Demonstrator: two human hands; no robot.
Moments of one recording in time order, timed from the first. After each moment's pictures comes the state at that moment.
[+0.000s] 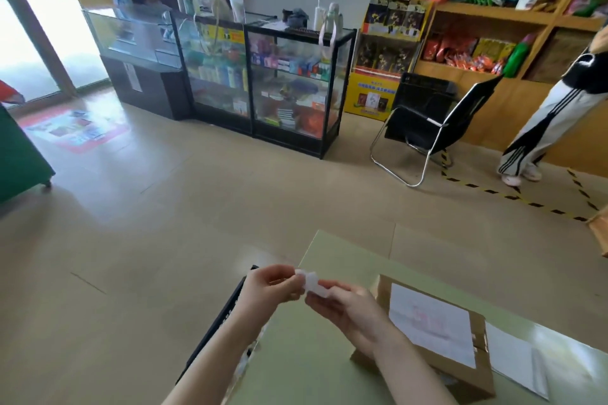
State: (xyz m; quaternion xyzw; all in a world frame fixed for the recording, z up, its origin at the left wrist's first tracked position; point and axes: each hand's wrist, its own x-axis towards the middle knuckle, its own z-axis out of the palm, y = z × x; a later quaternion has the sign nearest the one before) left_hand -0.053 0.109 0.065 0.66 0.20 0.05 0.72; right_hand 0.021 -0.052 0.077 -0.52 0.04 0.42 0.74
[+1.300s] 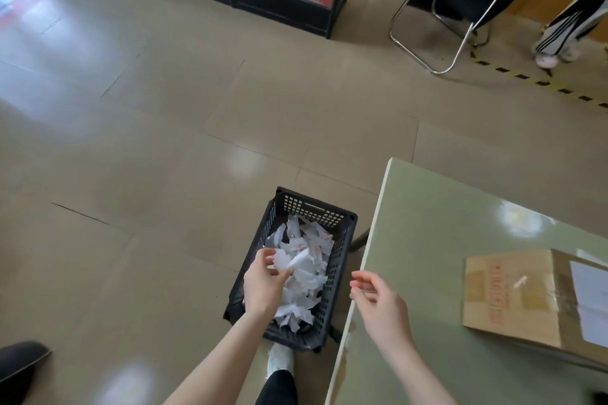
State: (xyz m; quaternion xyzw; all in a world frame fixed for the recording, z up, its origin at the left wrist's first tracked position) left_hand -0.053 0.298 -0.183 0.74 0.42 -0.07 0.52; right_hand -0.015 0.109 -0.090 -0.88 0.06 0.24 0.41
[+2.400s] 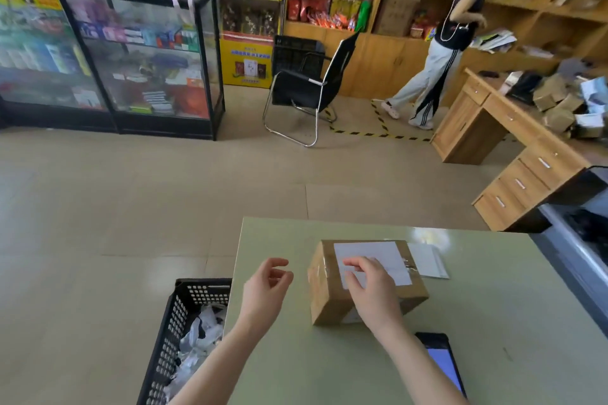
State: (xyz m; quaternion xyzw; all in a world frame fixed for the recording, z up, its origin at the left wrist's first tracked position) left_hand 0.001 0.078 0.013 0.77 0.14 -0.06 0.62; right_hand 0.002 -0.118 0.049 -0.93 0.02 -0.03 0.37
